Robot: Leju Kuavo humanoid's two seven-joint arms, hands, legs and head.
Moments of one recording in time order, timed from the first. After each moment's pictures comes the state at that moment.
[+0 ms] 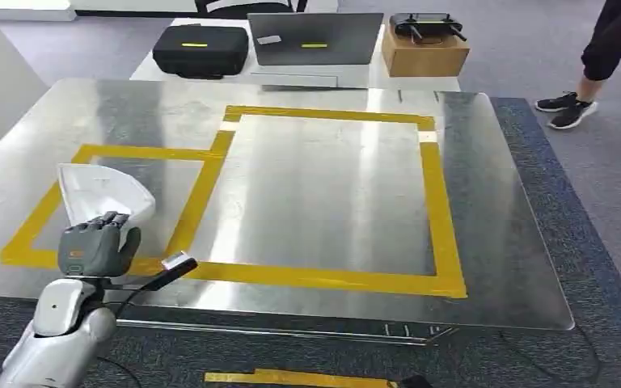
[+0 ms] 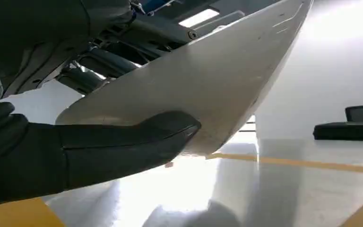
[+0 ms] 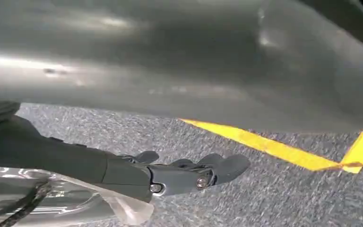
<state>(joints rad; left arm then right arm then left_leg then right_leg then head) -0.36 -0.05 -0.10 -0.98 -1.42 0.70 -0.22 -0.10 0.02 1.55 -0.12 -1.33 -0.25 -0.21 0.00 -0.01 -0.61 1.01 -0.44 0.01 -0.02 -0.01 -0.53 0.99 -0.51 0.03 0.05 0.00</state>
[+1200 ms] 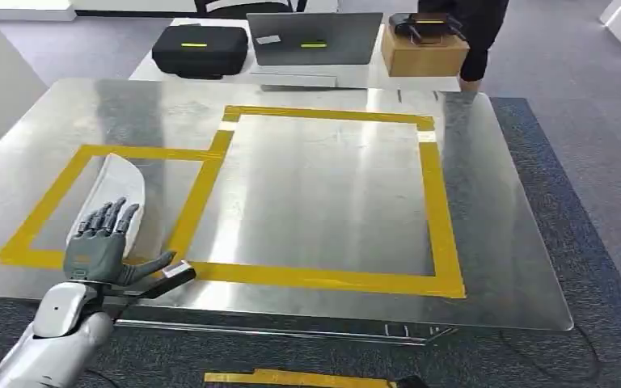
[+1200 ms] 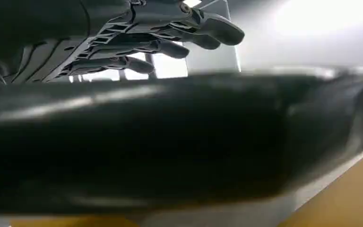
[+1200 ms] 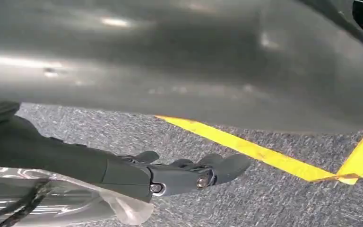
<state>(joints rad) -0.38 -0.02 -0.13 -0.88 -1.40 0.70 -0.24 -0.10 0.02 1.55 -0.12 -1.32 -0.24 -0.21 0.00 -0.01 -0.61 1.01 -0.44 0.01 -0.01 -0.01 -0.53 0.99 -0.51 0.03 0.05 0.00</state>
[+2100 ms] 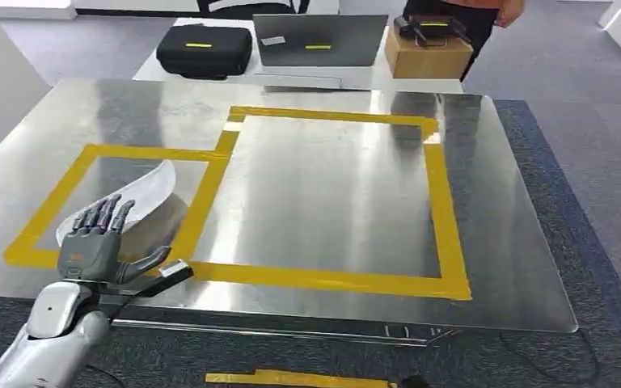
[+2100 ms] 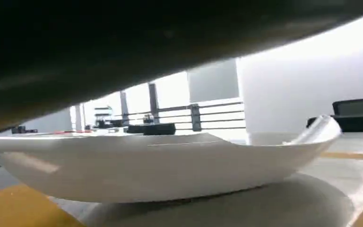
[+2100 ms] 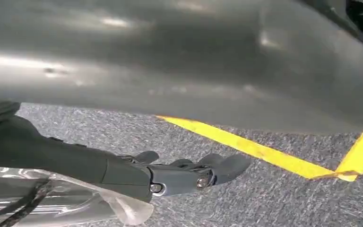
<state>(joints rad) -0.36 -0.01 -0.12 -0.94 -1.38 0.71 -0.27 -0.10 0.02 1.55 -0.12 -1.33 -0.25 -0.21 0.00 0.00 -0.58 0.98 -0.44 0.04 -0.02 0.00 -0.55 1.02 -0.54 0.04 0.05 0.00</state>
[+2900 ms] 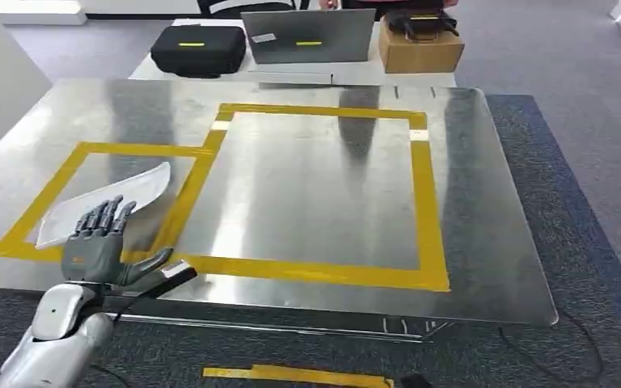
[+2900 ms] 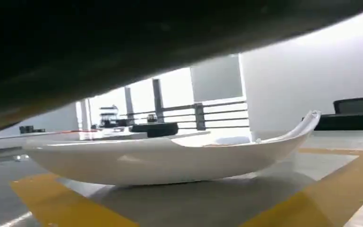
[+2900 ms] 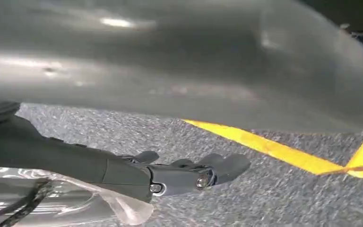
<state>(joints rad) -0.36 -0.02 -0.11 -0.94 -1.36 0.71 -0.27 -0.10 0.02 1.55 -0.12 -1.33 -0.24 -0.20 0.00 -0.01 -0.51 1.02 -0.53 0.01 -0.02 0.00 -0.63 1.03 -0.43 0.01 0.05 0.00</state>
